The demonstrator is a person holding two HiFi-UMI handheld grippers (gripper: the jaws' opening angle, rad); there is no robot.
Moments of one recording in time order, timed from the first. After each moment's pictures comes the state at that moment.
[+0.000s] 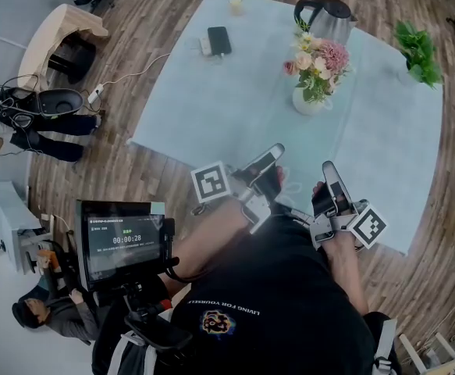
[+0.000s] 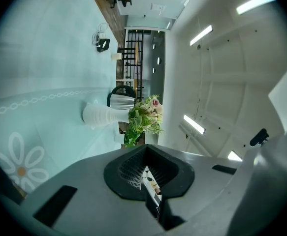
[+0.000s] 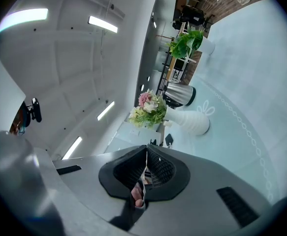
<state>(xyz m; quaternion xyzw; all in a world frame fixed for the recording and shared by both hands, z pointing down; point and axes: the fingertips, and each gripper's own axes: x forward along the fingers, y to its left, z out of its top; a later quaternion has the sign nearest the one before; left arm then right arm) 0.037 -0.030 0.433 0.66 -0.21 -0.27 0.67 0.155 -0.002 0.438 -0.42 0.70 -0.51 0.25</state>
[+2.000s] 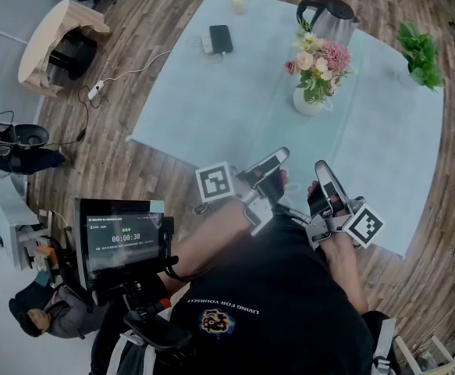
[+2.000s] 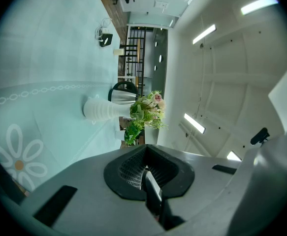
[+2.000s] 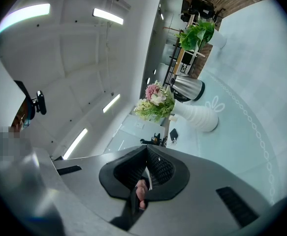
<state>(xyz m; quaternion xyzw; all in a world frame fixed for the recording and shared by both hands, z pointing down) 0.047 -0.023 0.437 0.65 -0.20 -0.26 0.68 0.132 -0.005 0.428 -0.38 0.74 -0.50 0.23</state>
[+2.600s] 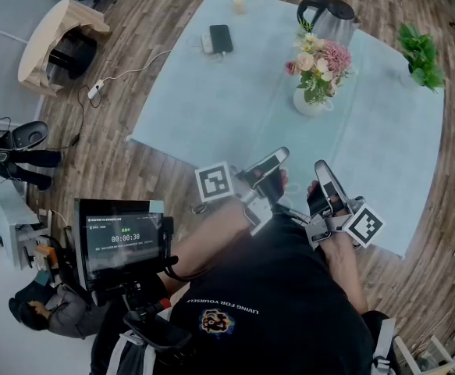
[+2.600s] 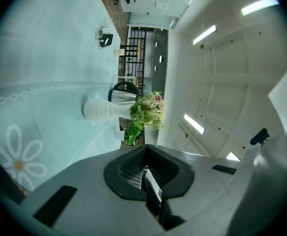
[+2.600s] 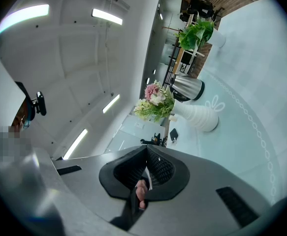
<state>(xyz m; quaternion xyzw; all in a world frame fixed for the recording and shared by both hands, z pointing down) 0.047 -0.023 0.436 0.65 -0.20 -0.26 0.68 0.133 -0.005 0.429 -0.38 0.74 -0.51 0.23</state>
